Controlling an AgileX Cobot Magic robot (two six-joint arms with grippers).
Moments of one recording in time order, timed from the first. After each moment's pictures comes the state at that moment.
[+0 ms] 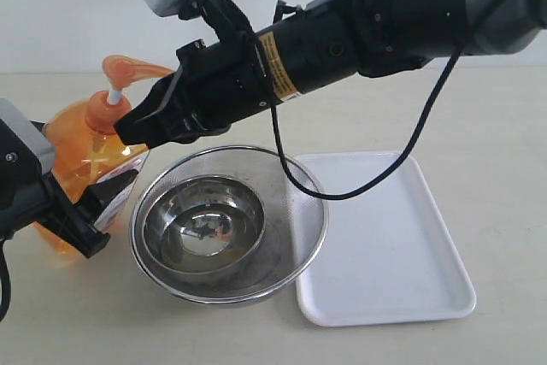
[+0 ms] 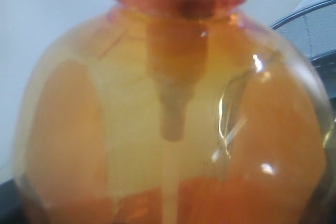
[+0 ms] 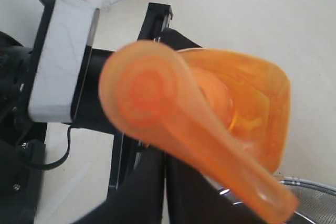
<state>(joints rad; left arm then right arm) -0.16 1.56 -0.29 0.37 -0.92 0.33 0.66 1.85 -1.34 -1.75 -0.81 1.70</state>
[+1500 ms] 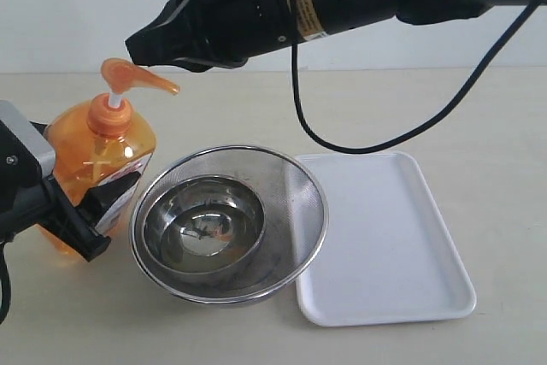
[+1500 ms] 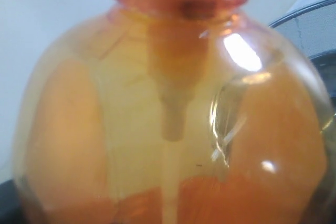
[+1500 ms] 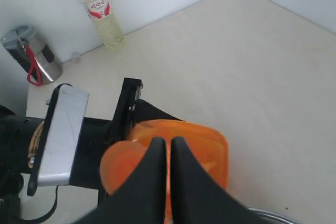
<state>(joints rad) -0.16 1.56 -0.29 0.38 -0.93 0.32 0.64 1.72 -1.34 -1.75 -0.70 1.78</state>
